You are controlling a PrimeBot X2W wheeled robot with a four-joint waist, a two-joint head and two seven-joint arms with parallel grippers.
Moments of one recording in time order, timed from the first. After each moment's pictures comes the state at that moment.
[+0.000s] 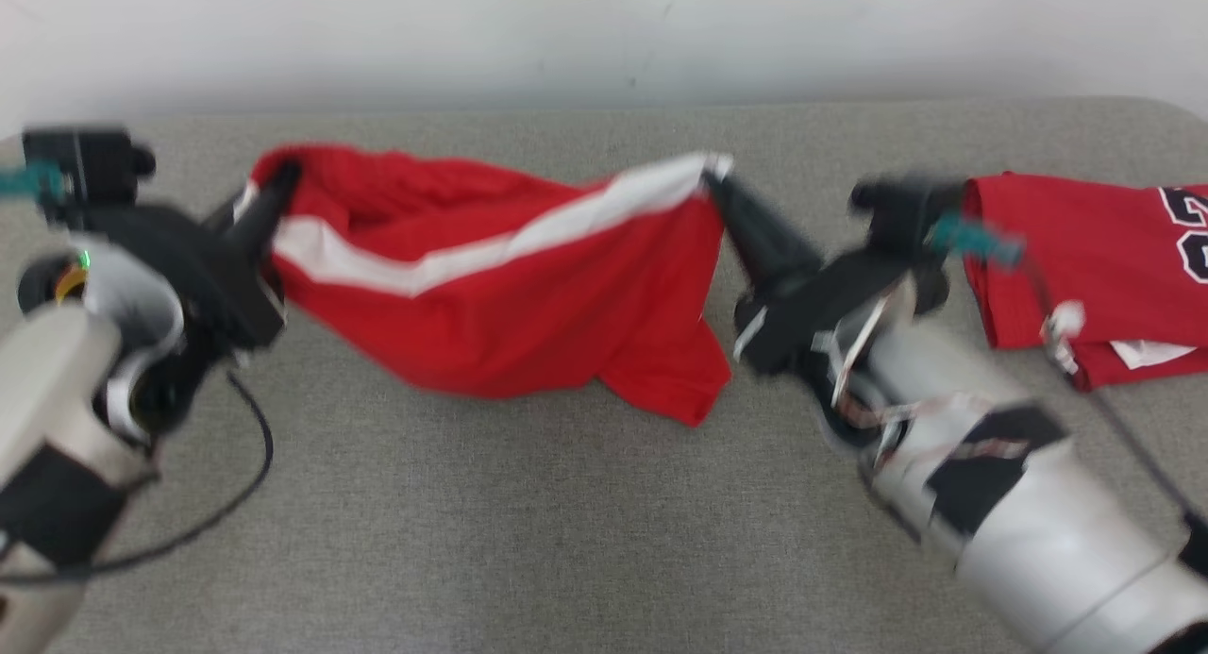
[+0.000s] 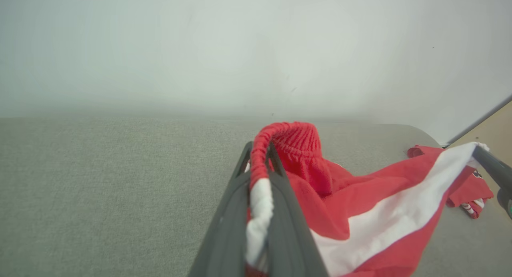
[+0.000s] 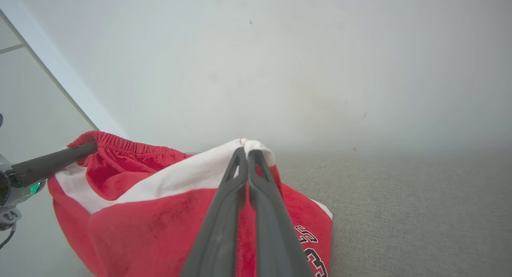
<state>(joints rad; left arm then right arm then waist) -0.92 0.59 -0.76 0.51 -1.21 -0.09 0.08 -0.85 -0.20 0.75 0.65 0.90 0.13 -0.21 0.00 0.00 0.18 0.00</state>
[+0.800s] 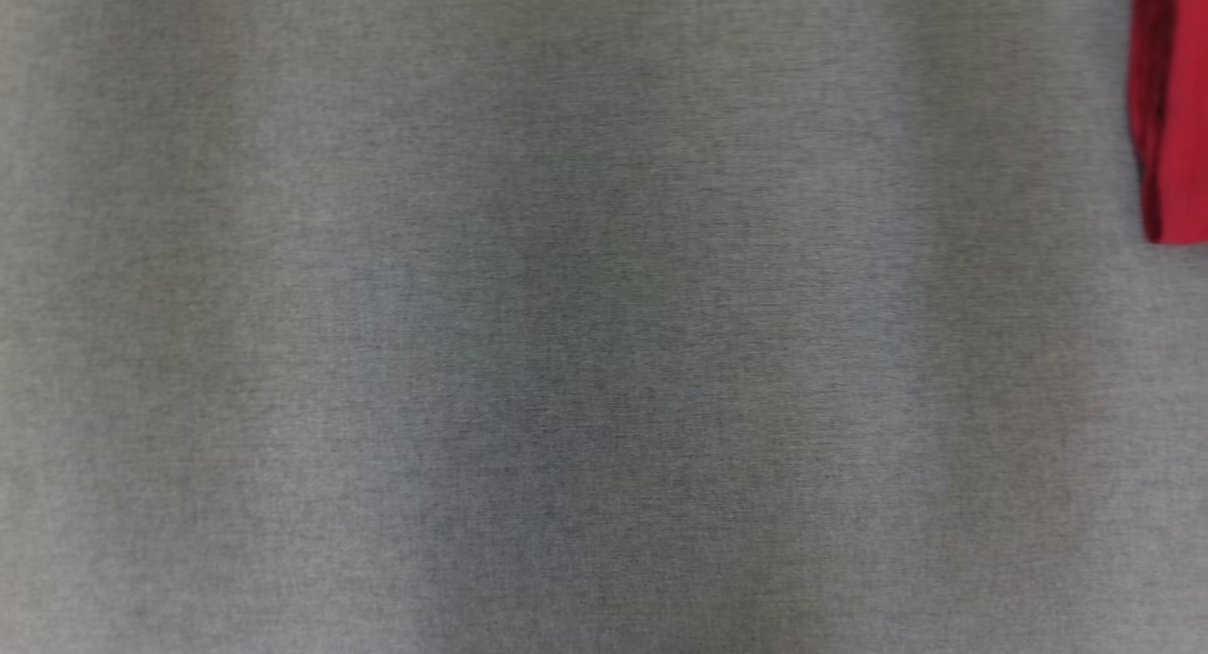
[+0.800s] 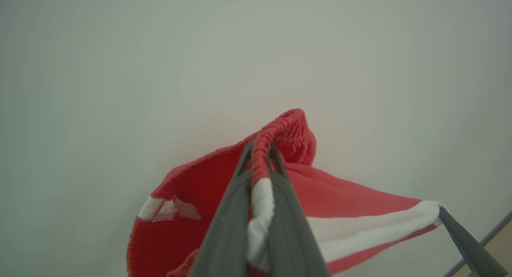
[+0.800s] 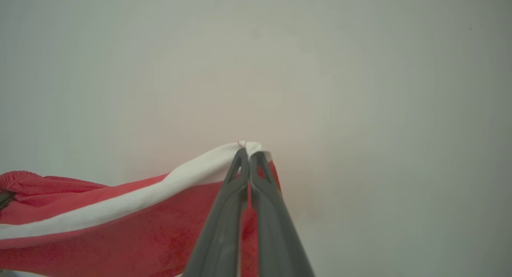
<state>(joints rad) -1.89 0.28 -0.56 0.94 -1.24 -0.08 -0.01 -1.92 -0.25 0.56 1.09 0.92 0.13 -0.11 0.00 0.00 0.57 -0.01</state>
